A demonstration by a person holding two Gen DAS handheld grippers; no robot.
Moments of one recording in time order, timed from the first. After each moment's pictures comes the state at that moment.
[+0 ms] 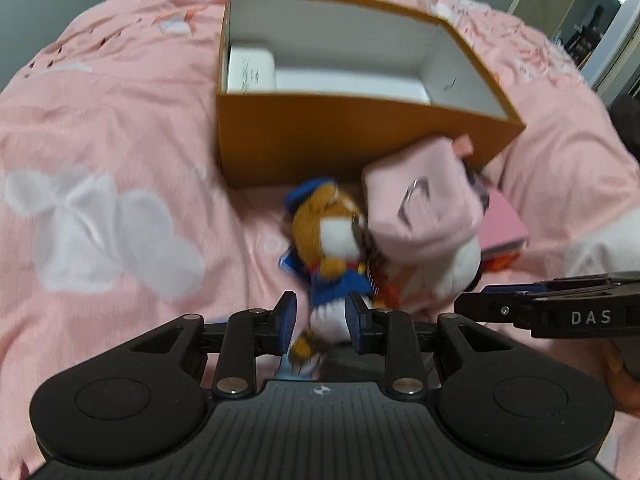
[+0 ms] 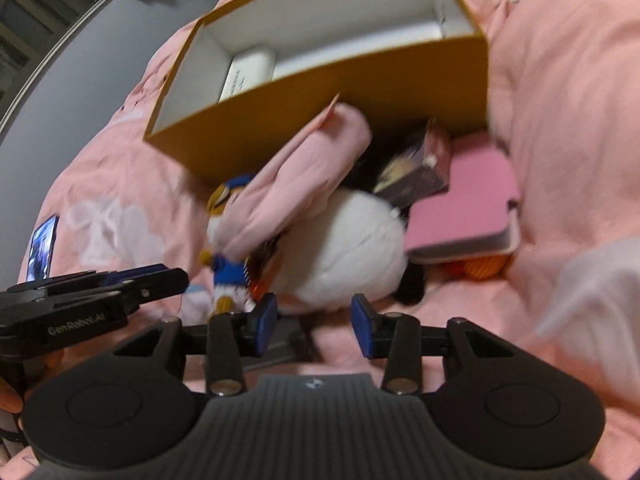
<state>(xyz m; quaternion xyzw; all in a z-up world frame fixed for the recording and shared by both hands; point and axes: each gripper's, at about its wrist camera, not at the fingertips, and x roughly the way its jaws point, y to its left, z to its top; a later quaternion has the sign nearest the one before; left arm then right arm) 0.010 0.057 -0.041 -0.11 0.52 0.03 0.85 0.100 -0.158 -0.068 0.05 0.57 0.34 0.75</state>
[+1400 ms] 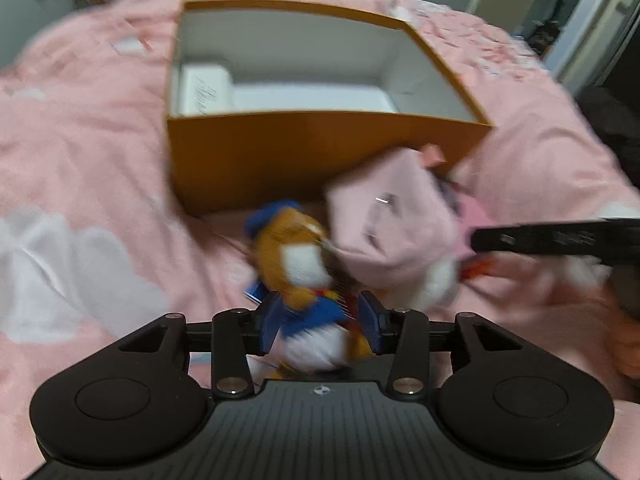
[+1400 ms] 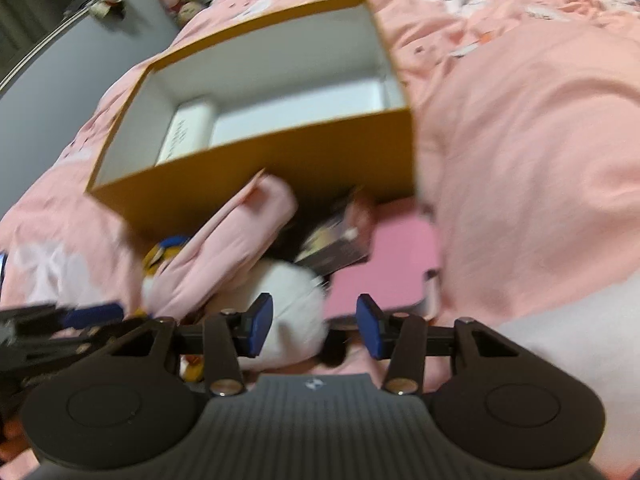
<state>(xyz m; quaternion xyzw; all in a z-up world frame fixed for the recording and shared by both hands) 0.028 0.061 -0.044 -0.12 0.50 -0.05 0.86 0.128 -0.178 -0.051 0.02 0.51 0.25 0.82</state>
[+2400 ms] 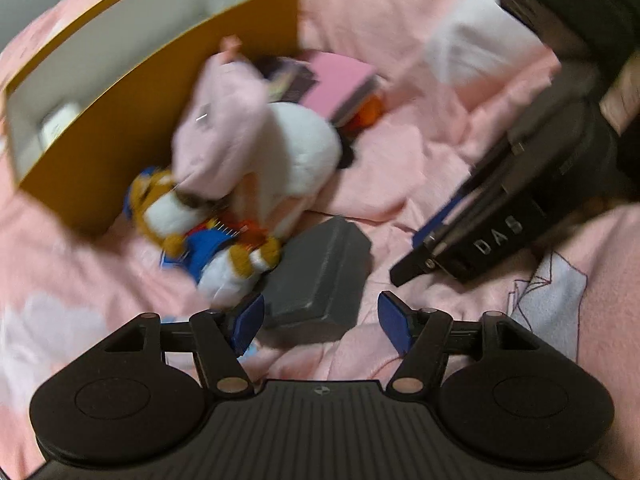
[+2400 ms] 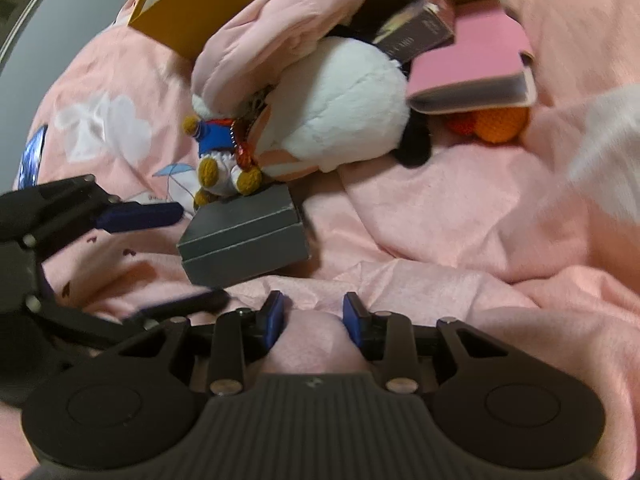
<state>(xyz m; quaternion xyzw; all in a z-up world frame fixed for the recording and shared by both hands) 0.002 -0.036 -0.057 0.17 0.56 -0.19 0.79 0.075 -0.176 -0.102 0.02 0.66 0.34 0.67</state>
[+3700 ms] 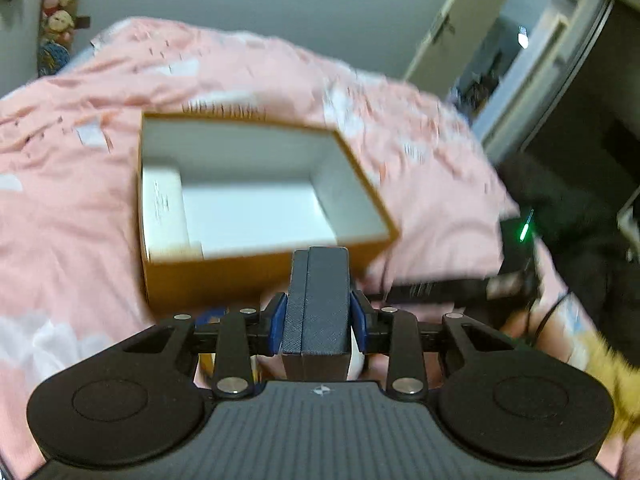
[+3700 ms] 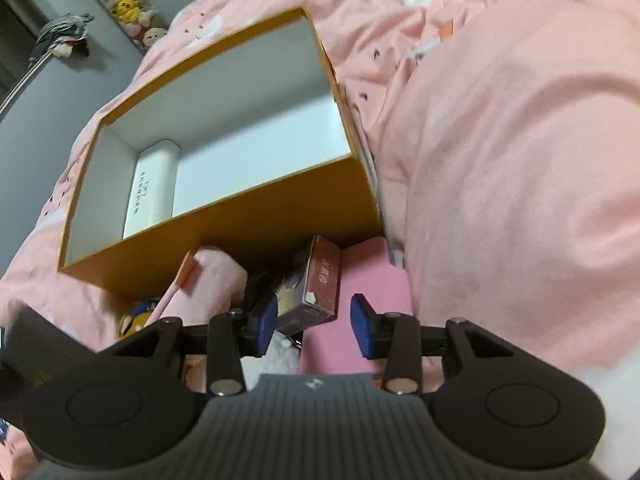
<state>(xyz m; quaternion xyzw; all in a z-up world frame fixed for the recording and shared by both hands) 0.035 0.078 0.046 -0.16 0.39 -0.11 0.90 0.189 -0.182 -0.070 0.09 0.54 0.21 0.81</state>
